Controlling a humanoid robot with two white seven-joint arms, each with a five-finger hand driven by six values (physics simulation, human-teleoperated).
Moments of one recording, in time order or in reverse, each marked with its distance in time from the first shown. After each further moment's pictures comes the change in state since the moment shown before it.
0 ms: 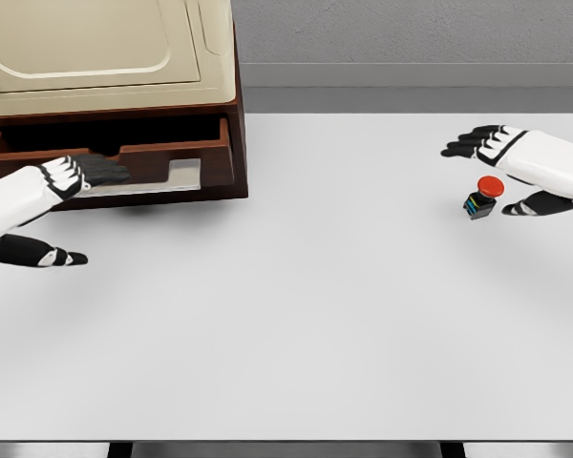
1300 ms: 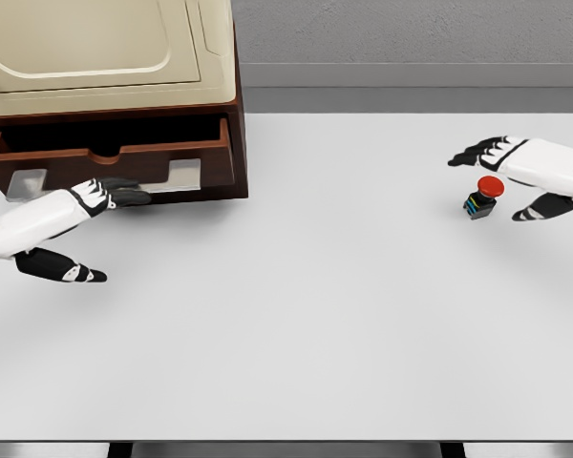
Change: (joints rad) left arm -0.018 -0.005 -0.119 0.096 0.006 0.027 0.007; right arm -0.071 0.042 0.017 0.107 0.001 -0.001 0.160
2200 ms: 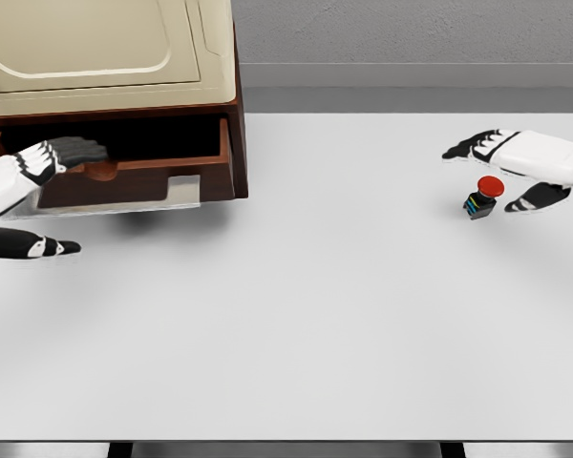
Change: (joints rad) left arm 0.034 -0.088 0.227 -0.098 0.031 -0.029 -0.006; right arm -0.072 0.056 0.033 0.073 0.004 0.000 0.047
